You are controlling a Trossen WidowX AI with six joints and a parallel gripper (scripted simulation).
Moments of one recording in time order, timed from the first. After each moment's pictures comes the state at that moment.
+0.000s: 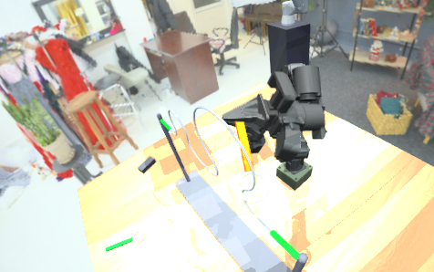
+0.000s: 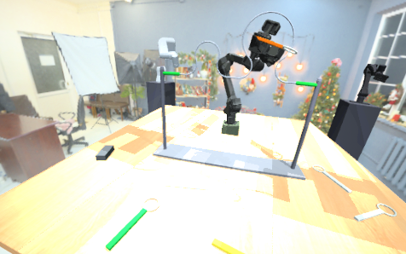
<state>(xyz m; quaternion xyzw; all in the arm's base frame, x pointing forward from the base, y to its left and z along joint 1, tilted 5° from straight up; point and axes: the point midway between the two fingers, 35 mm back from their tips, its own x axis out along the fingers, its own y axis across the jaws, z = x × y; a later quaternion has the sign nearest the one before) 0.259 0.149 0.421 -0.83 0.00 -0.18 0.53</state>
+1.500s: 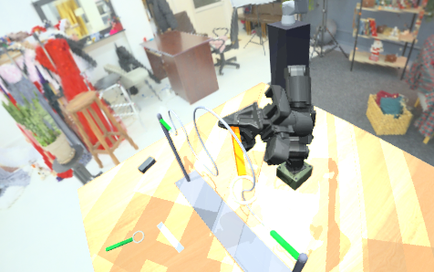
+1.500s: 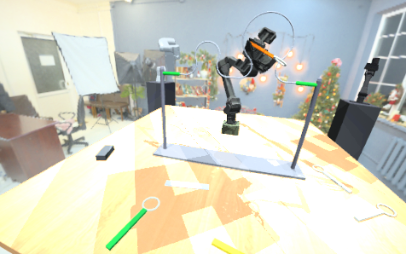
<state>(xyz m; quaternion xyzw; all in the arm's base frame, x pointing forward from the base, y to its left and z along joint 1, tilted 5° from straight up) 0.263 0.131 0.402 -0.87 -0.03 -0.19 0.46</state>
